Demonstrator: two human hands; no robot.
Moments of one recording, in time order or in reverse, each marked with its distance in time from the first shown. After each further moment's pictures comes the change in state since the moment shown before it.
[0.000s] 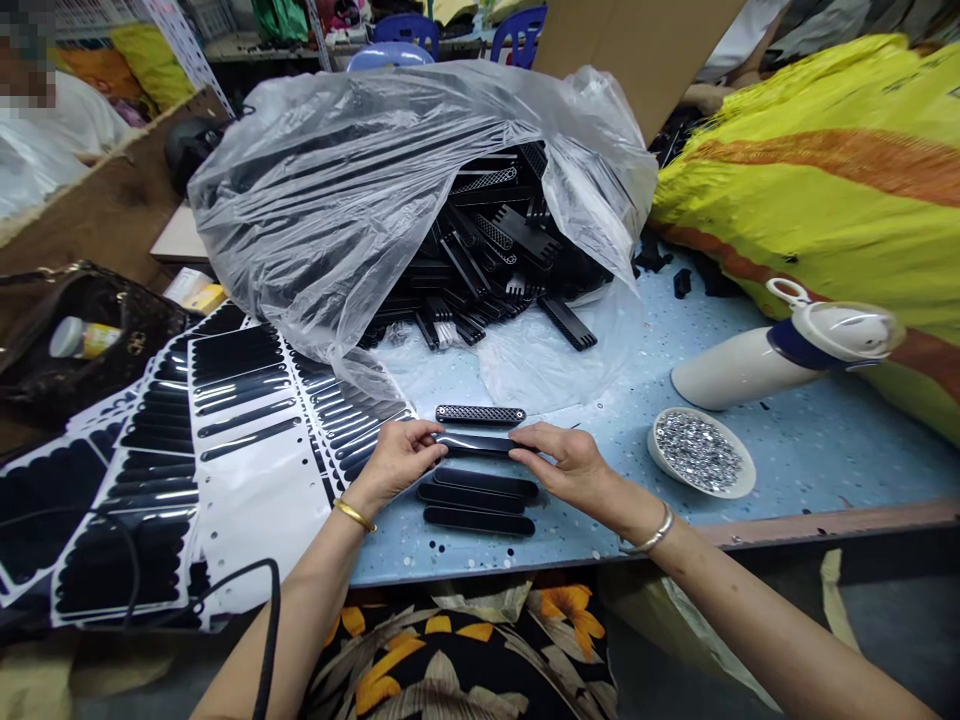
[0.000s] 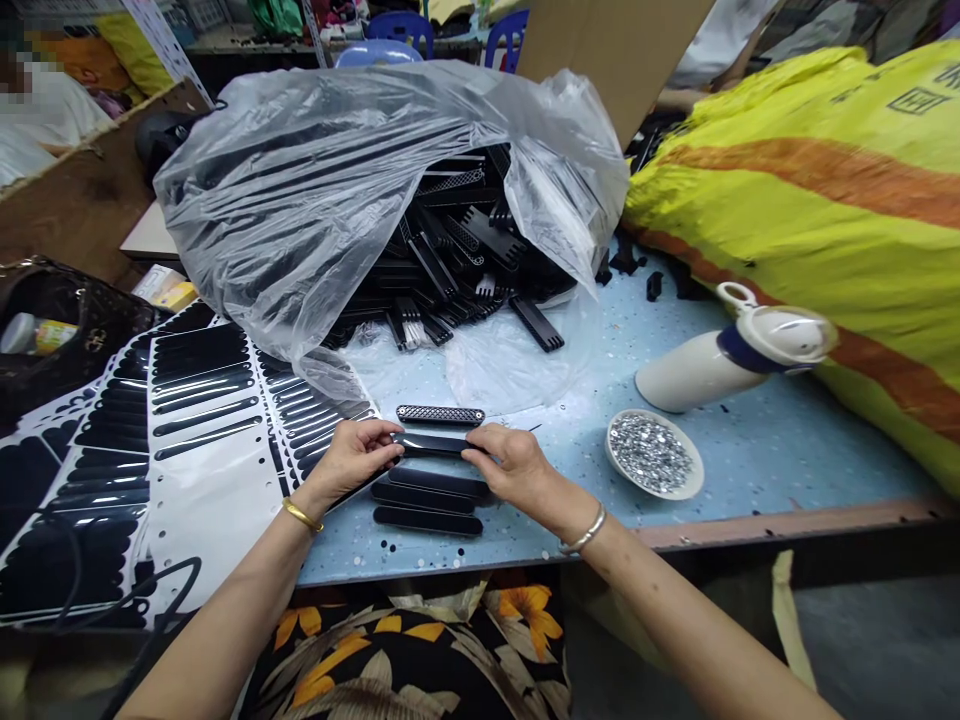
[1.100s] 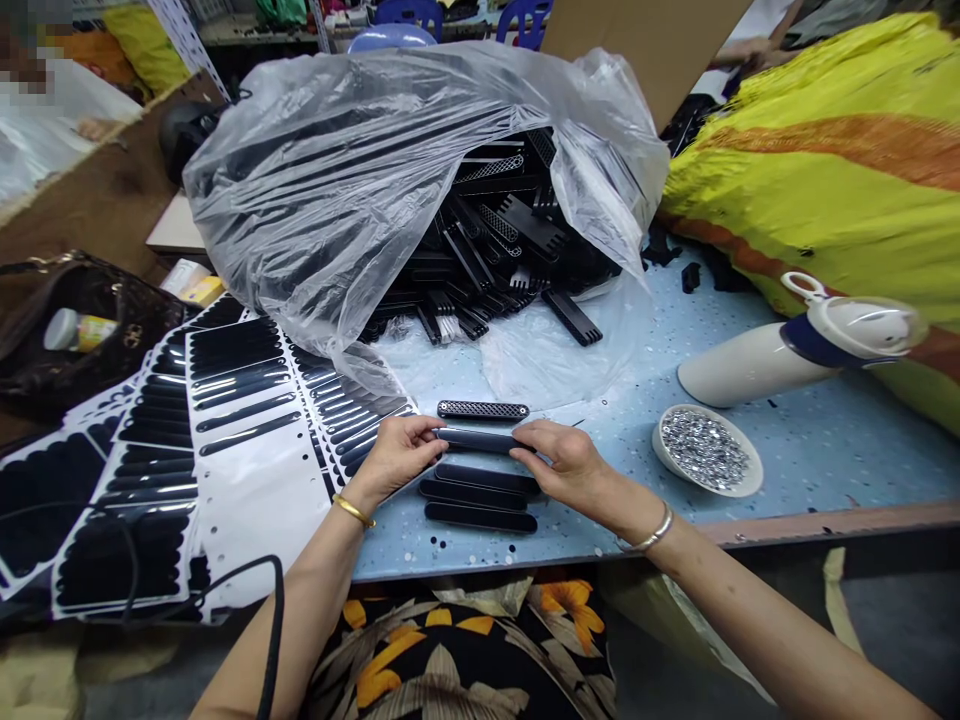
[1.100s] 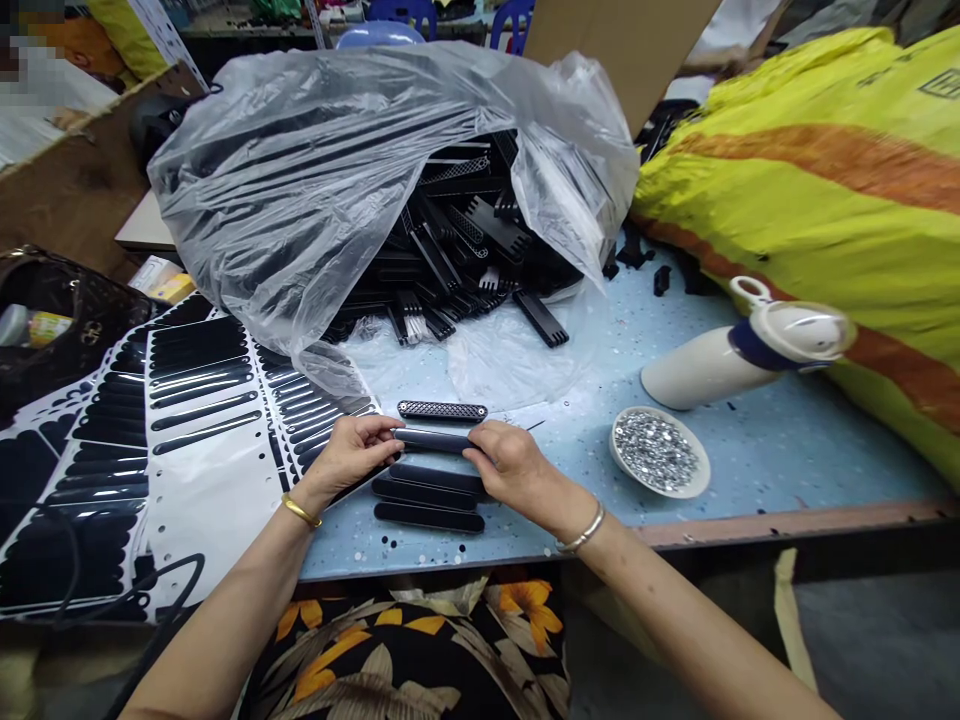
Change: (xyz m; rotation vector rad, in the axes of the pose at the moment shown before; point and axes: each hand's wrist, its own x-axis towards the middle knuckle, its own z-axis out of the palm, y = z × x) left_hand -0.001 0.001 -0.003 -0.038 -0.023 -0.005; right_hand 0.001 -0.004 0.002 -0.084 -0.056 -0.046
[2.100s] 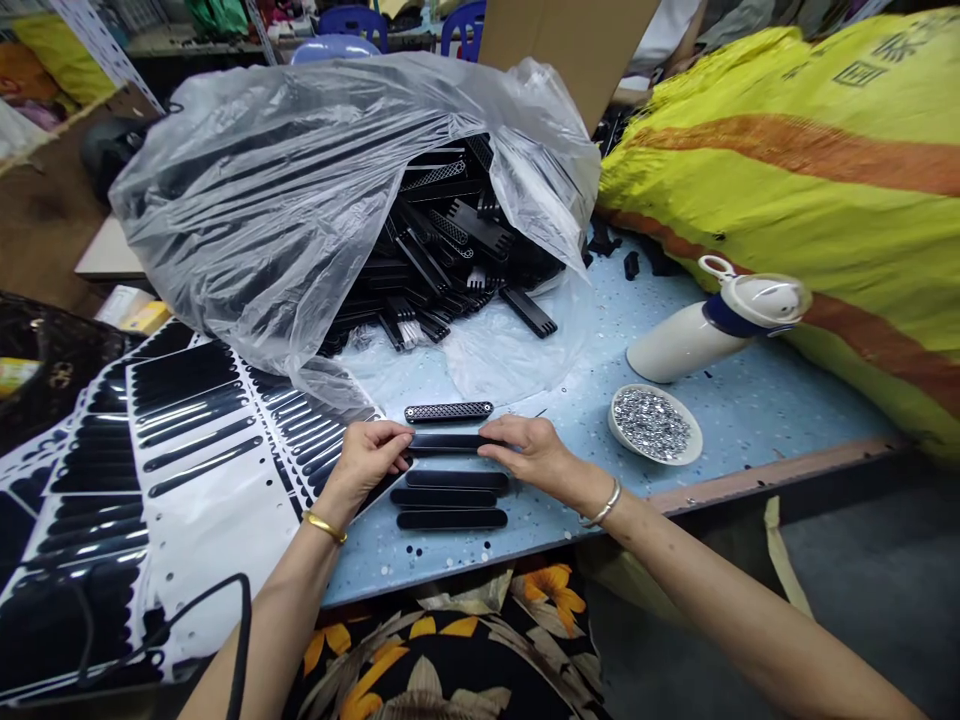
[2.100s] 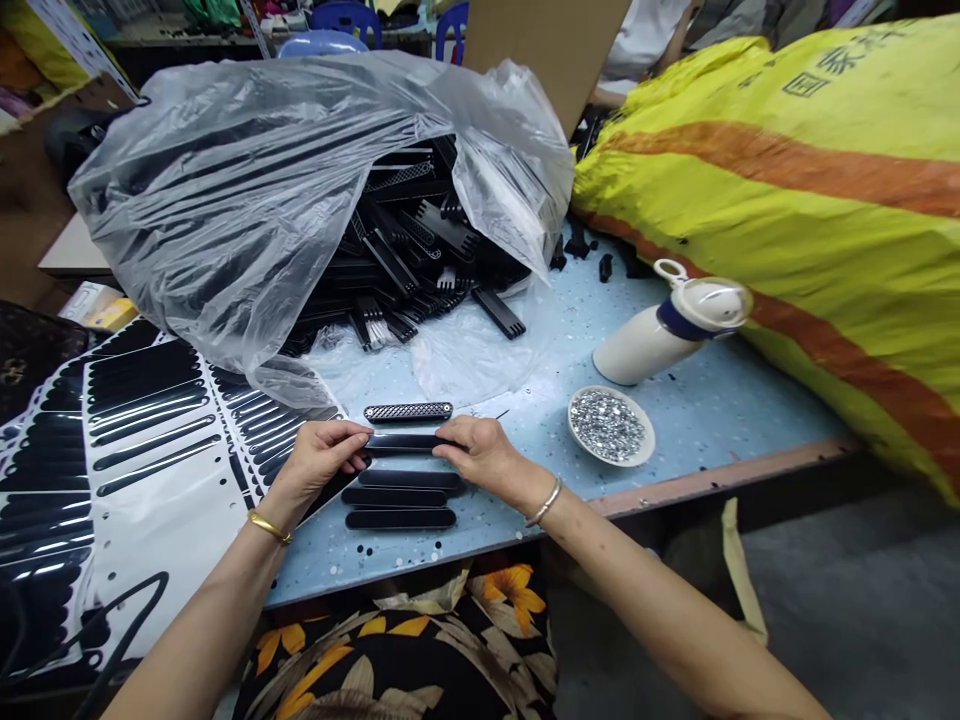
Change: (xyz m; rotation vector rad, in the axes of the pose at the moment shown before) left_hand 0.003 0.012 0.004 -0.096 0.108 -0.149; right_hand -0.008 0.016 0.011 0.173 0.045 0.110
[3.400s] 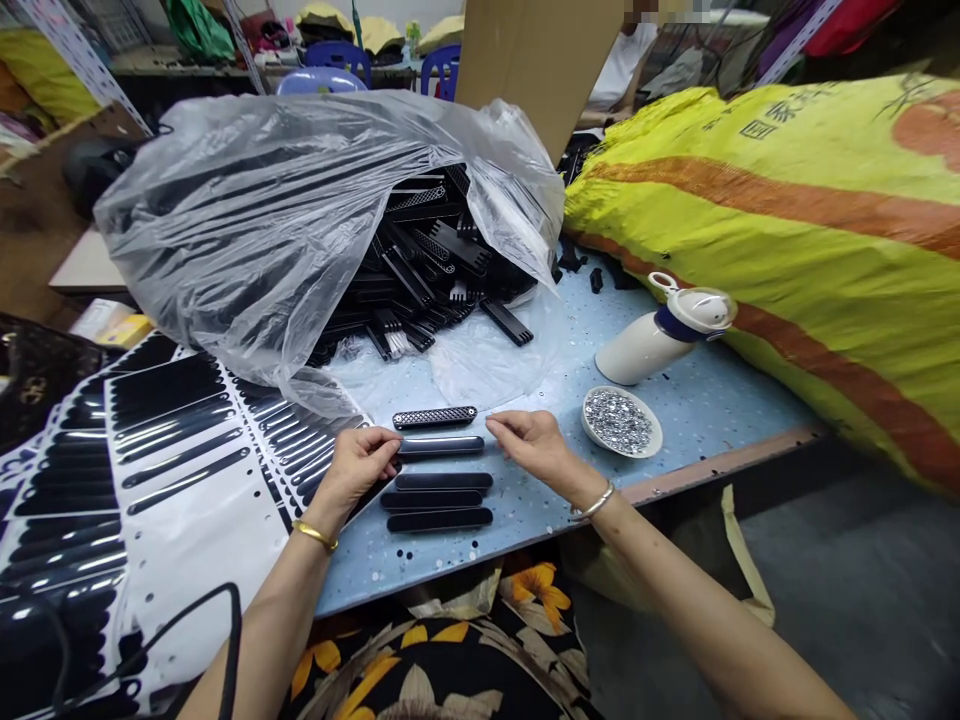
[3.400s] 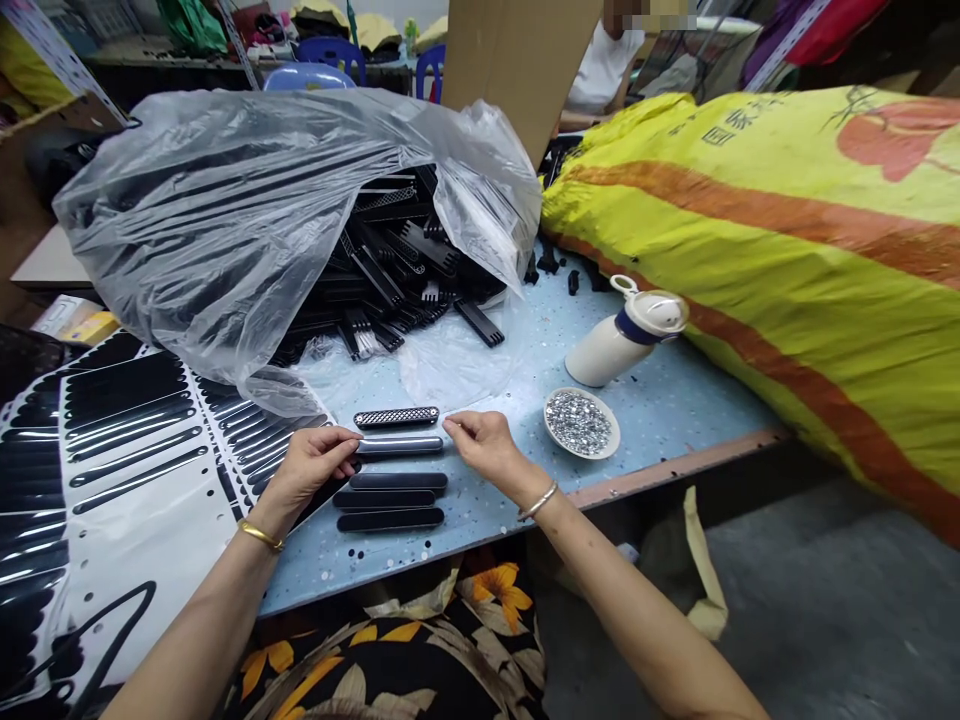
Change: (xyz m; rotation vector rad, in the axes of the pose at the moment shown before) left_hand -0.002 -0.002 0.000 0.028 -0.018 0.032; right_hand -0.003 -0.005 -0.014 -0.055 0.120 0.358
